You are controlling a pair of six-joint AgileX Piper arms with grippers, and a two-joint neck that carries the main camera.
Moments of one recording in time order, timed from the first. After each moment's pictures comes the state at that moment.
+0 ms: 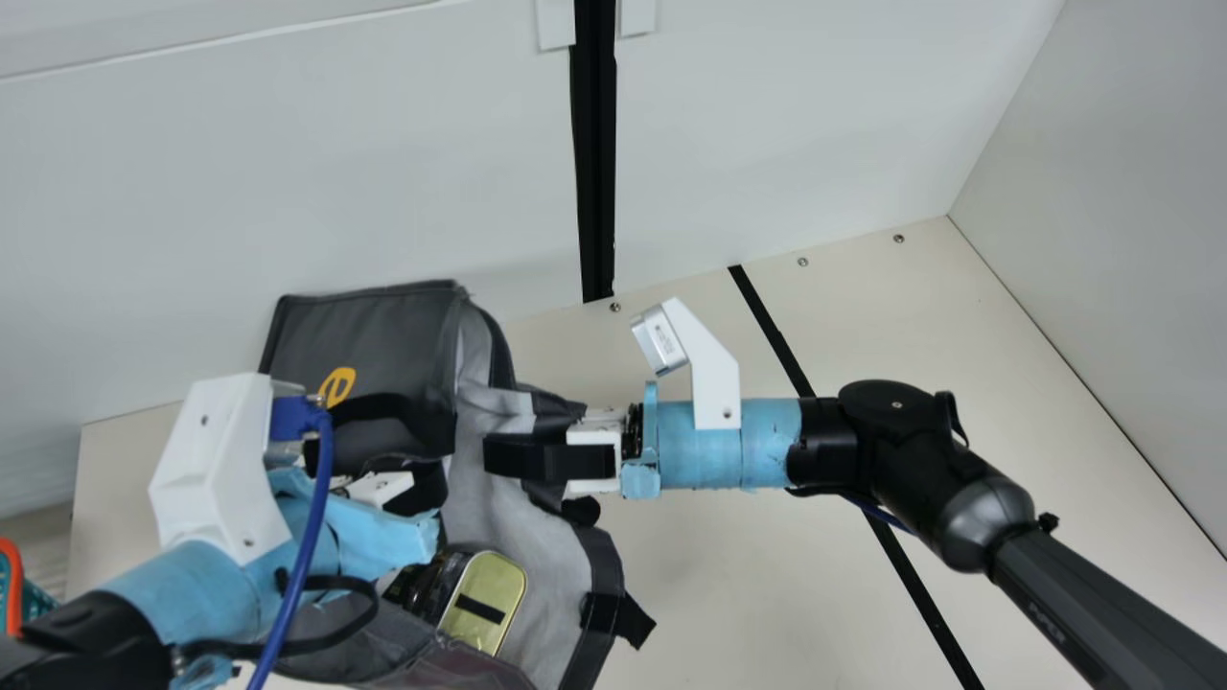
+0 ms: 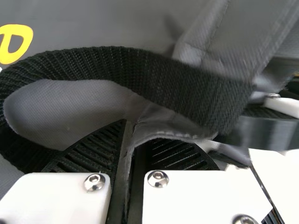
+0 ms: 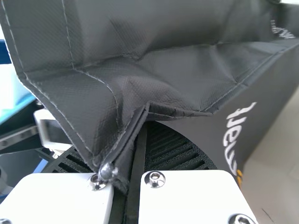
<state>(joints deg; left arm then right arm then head) -35.9 81.8 -75.9 -17.7 38.7 -9.9 0.9 86.6 -56.6 95.4 69.9 -68.8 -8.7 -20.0</state>
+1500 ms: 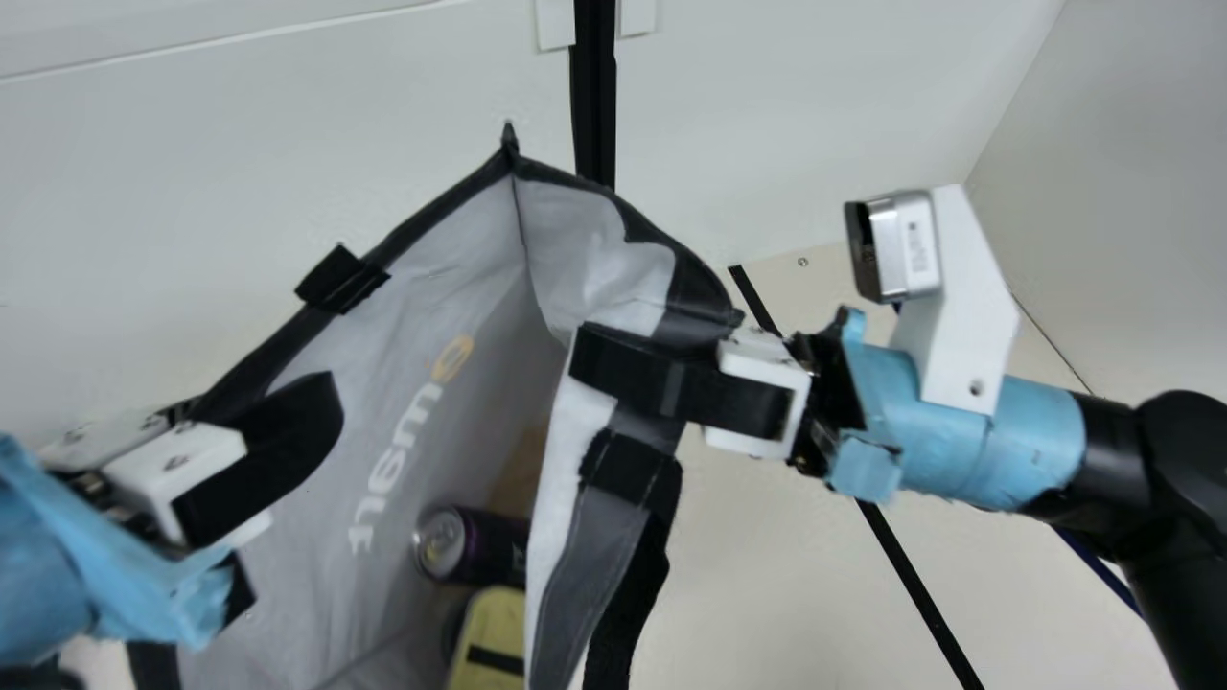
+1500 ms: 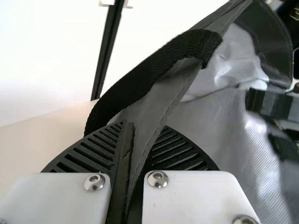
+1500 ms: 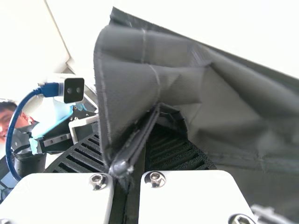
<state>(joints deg) -32.0 73.7 -97.9 -23.4 55.5 -1.7 -11.9 62.7 -65.2 95.9 70.6 -44.3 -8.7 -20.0</state>
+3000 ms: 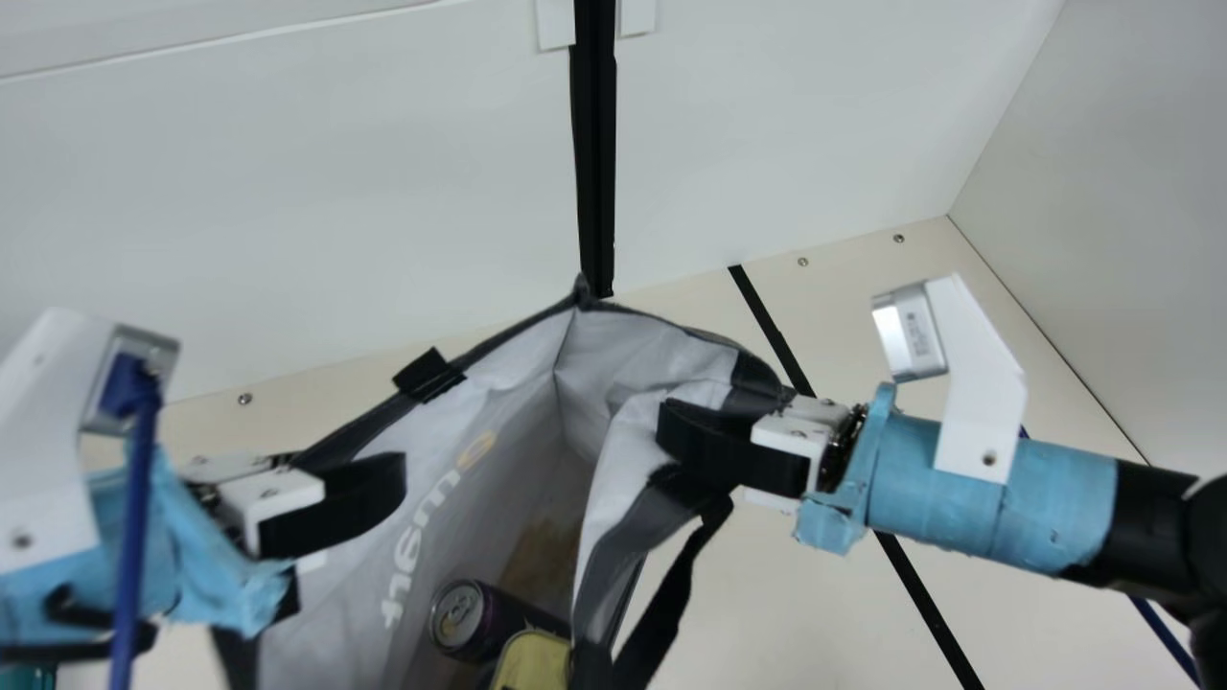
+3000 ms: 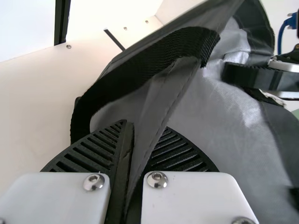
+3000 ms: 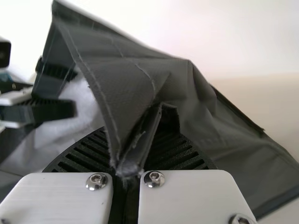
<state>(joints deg) -22.8 83.4 -93.9 -43.0 66.0 17.7 -17.7 58.5 -60.6 69.9 67.6 -37.5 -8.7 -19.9</state>
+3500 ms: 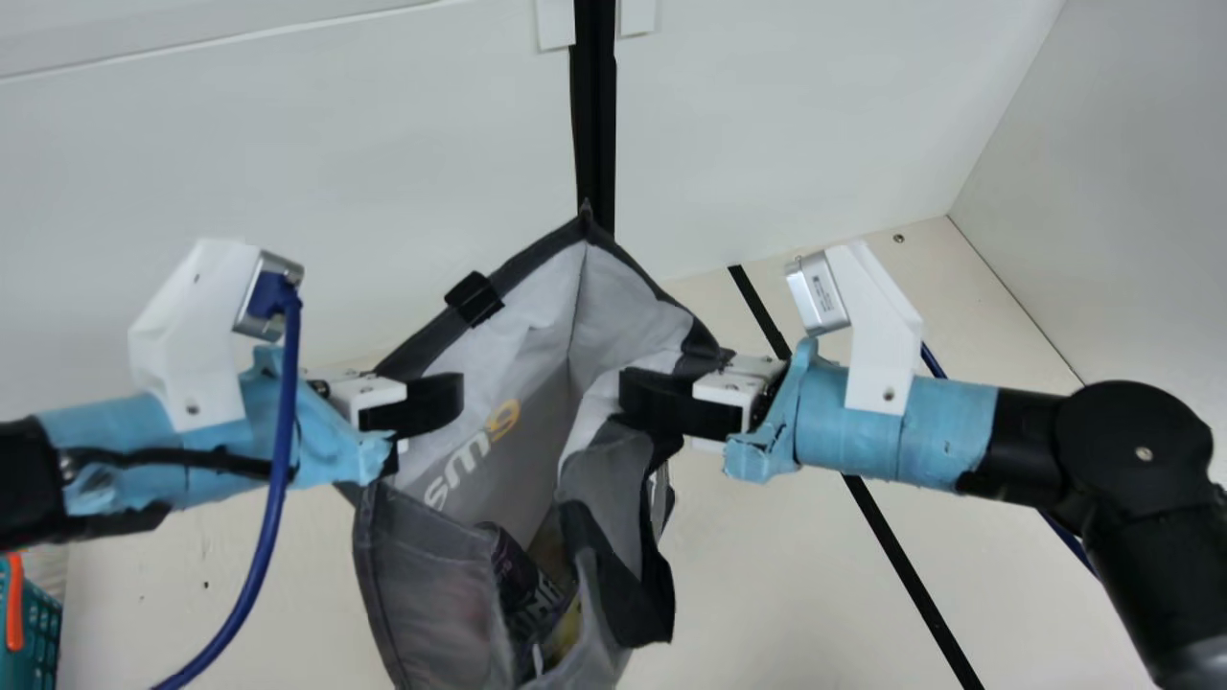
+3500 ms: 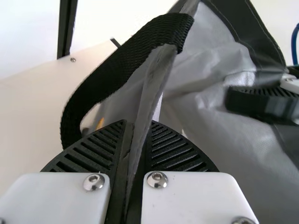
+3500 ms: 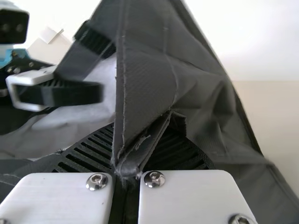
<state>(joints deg) -24.2 96.2 -99.1 -45.8 58.6 24.0 -11.3 68.8 -62.4 72.2 61.0 -48.3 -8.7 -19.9</state>
